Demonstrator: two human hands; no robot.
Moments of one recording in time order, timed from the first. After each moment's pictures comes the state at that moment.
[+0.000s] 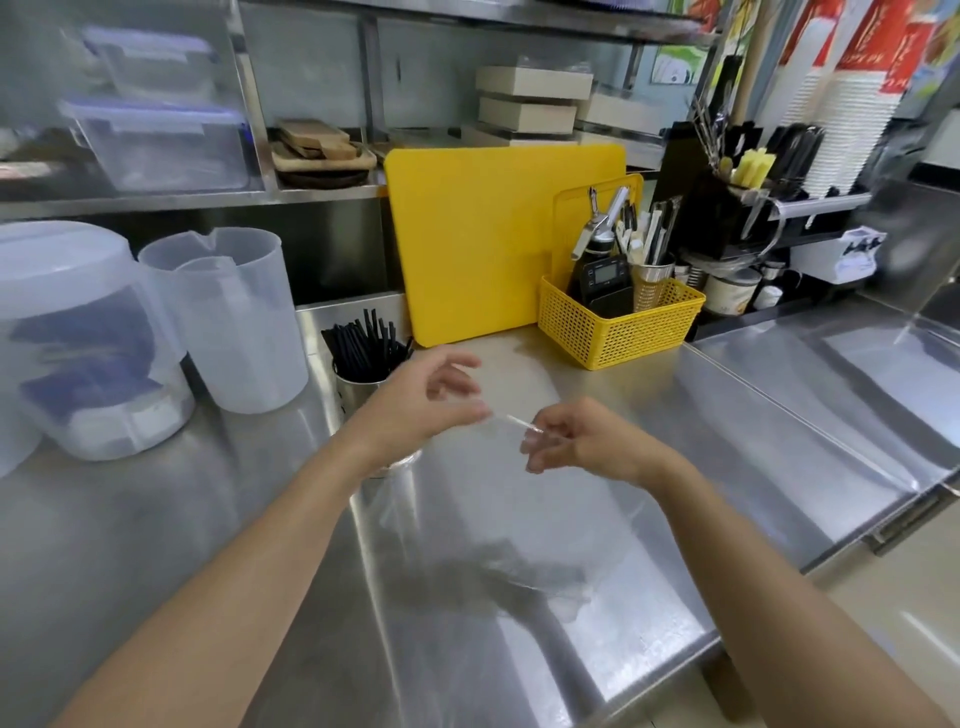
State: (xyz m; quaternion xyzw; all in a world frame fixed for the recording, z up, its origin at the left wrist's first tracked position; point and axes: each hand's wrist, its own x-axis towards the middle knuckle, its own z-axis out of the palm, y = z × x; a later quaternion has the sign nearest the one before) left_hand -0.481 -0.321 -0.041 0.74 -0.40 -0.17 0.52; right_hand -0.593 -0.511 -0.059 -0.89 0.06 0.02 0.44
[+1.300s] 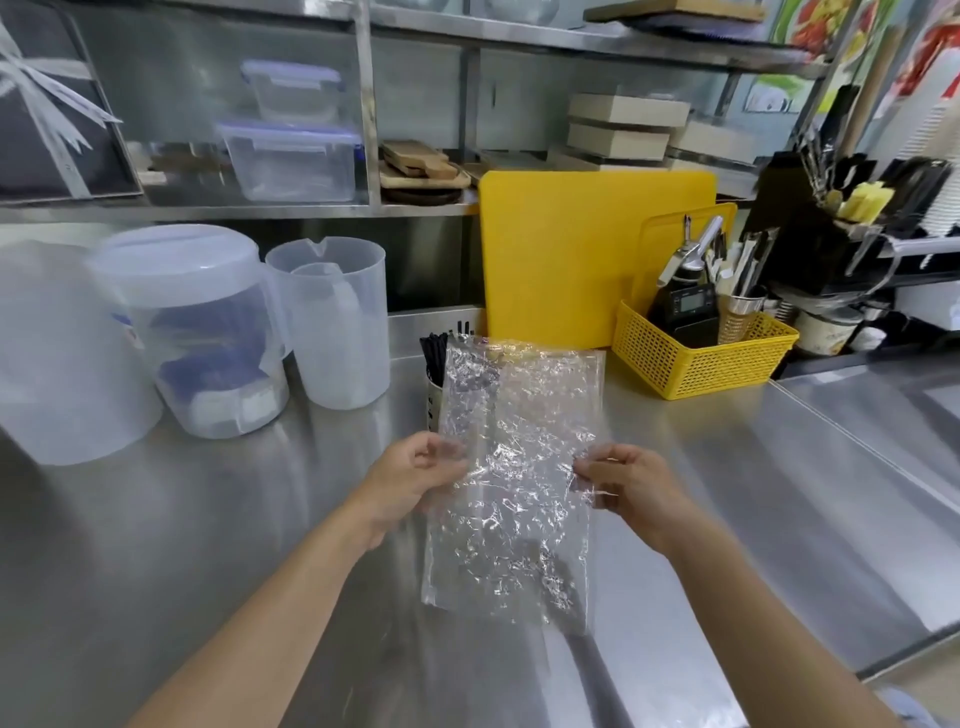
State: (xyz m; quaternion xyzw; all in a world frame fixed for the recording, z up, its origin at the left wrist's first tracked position) left_hand -0.456 -0.236 -0.111 0.73 -0.18 -0.25 0.61; right_hand -0.563 -0.471 -0.107 -0.66 0.21 -0.07 0.71
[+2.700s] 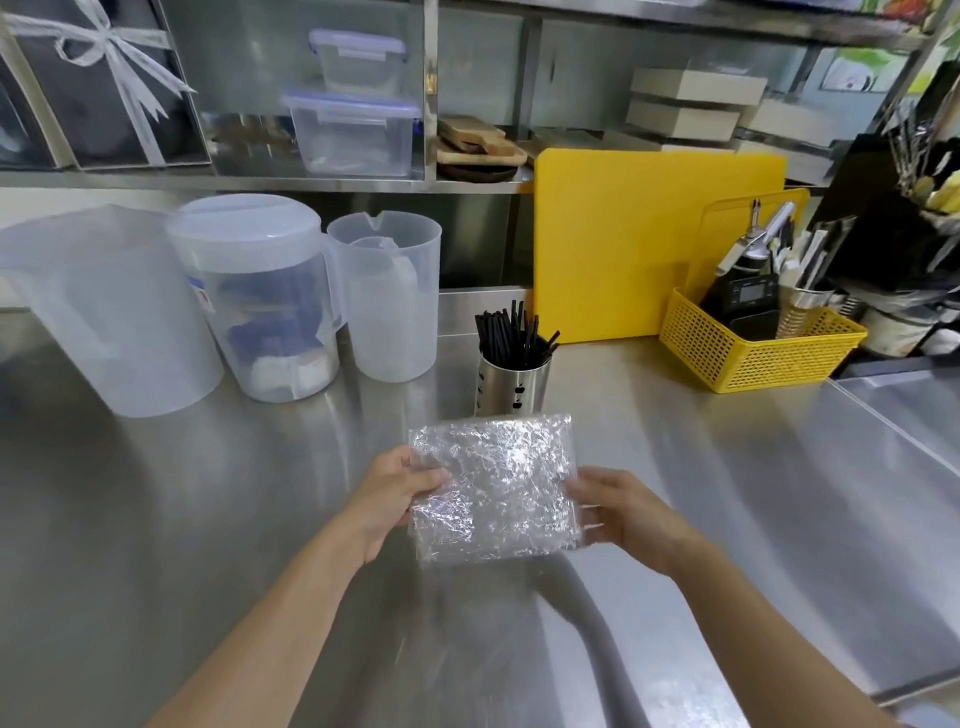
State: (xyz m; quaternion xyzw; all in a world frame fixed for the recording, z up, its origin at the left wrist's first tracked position) left_hand -0.460 -0.175 -0.141 0.72 -0.01 -0.25 0.65; right_hand -0.555 -0.424 -0.141 -0.69 0.09 0.12 0.71
